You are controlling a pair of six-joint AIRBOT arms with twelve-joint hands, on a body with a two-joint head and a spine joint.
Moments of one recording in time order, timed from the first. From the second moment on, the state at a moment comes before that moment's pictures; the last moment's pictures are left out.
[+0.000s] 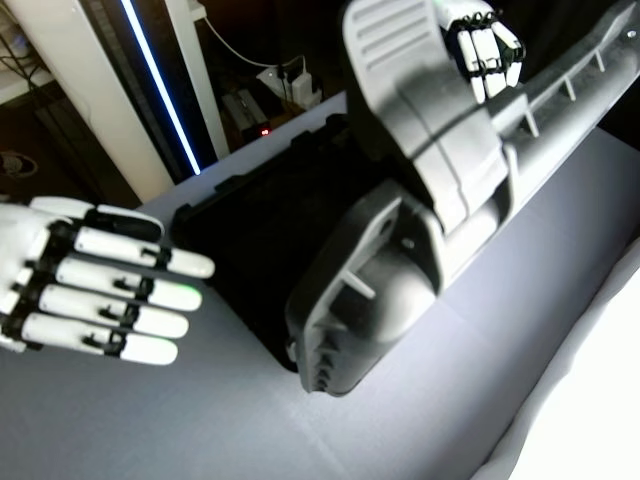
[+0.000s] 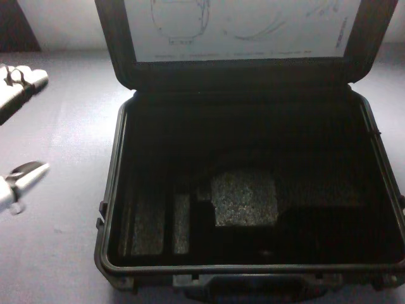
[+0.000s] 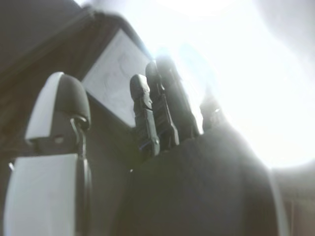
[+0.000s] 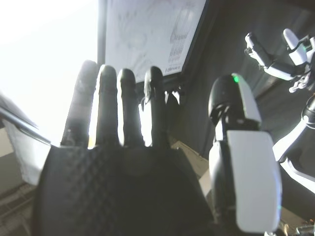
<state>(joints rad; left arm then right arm) 1.19 -0.78 0.90 -0.40 -1.41 0.93 -1.23 -0.78 1.04 0.23 1.45 -0.63</state>
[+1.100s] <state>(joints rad) 0.69 -0.99 1.29 -0.33 -0.88 0.92 -0.77 -0.97 1.40 0.15 0.93 -0.63</state>
